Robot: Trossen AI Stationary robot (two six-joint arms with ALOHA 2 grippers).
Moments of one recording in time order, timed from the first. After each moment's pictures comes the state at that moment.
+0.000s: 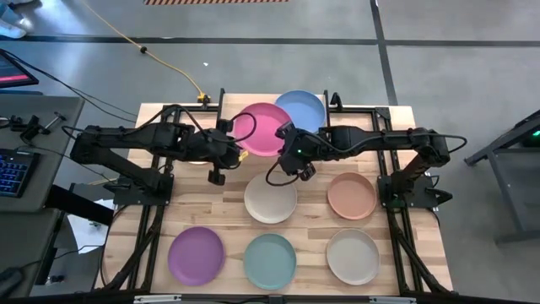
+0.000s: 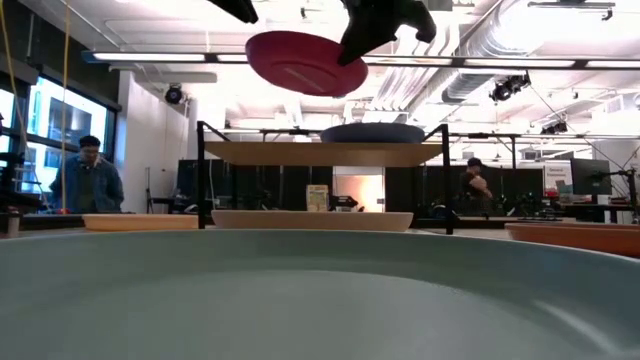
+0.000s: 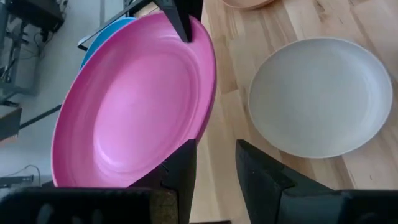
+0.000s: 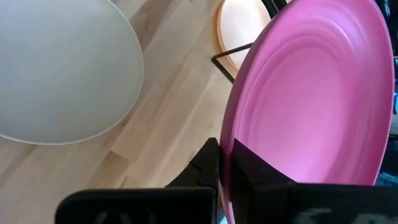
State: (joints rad) left arm -0.06 1.31 1.42 -0.95 -0.36 0.42; right arm -0.01 1.64 1.58 -0.78 0.30 -0.84
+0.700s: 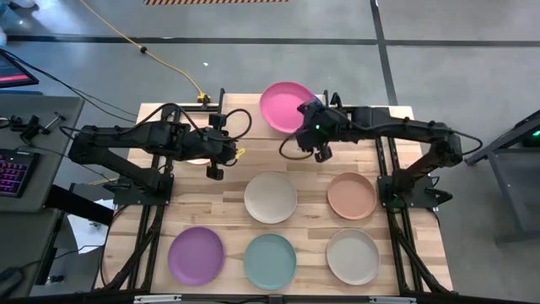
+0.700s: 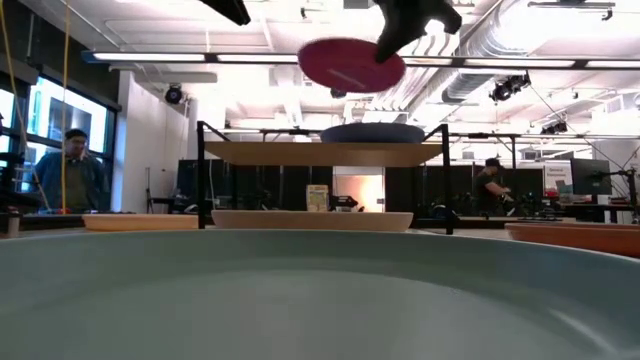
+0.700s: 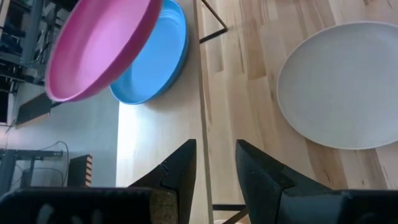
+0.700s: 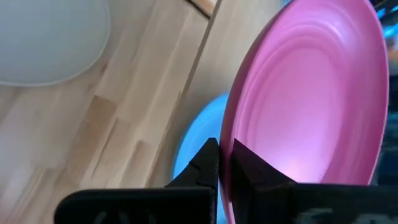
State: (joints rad) left arm -0.06 1.28 1.42 -0.98 -0.48 0.39; right arm -0.16 1.51 1.58 -0.95 0.31 -0.78
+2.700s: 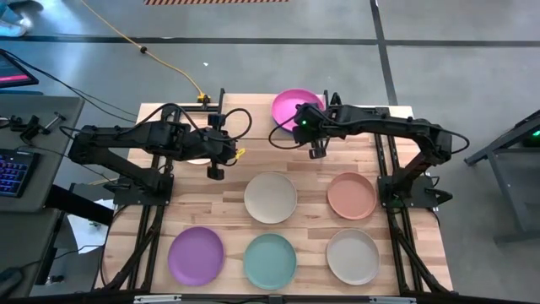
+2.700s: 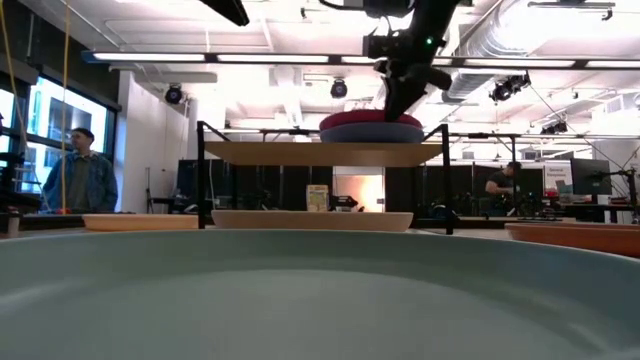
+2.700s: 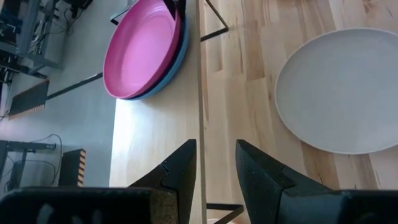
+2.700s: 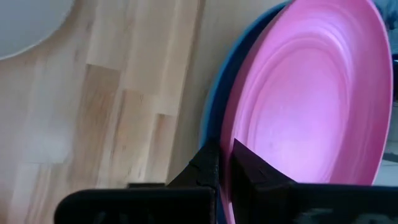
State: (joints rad) left arm -0.06 1.28 1.42 -0.98 -0.48 0.34; right arm -0.30 1.60 1.42 -0.88 0.27 -0.63
